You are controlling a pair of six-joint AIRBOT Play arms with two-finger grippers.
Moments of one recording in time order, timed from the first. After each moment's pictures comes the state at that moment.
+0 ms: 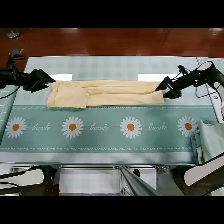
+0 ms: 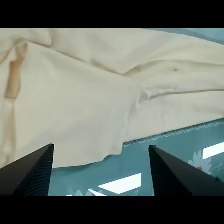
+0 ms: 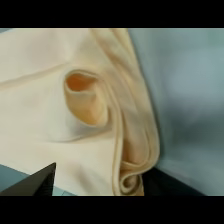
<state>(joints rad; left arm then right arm) 0.31 -1.44 1.23 0.80 -1.25 -1.16 -0.20 -1.87 1.47 -0.92 1.32 1.52</state>
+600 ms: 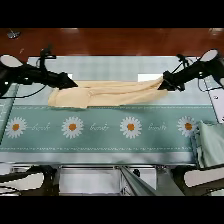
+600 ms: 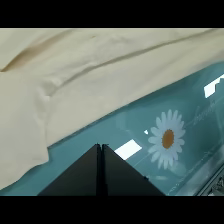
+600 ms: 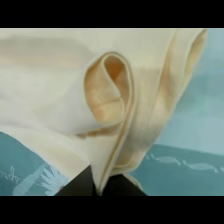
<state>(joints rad) 0.00 -1.43 1.22 0.72 -1.23 -1.07 -0.14 -1.62 1.45 -1.03 1.41 1.50</state>
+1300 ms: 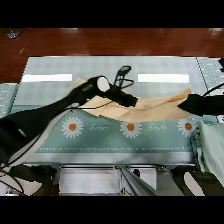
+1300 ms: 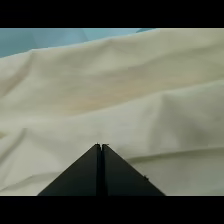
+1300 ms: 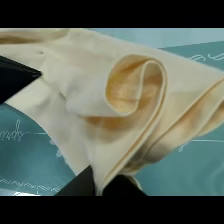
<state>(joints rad) -0.71 -1.76 1.44 0.87 -0.81 -1.38 -0.13 -0.75 0.96 -1.13 1.40 1.60</state>
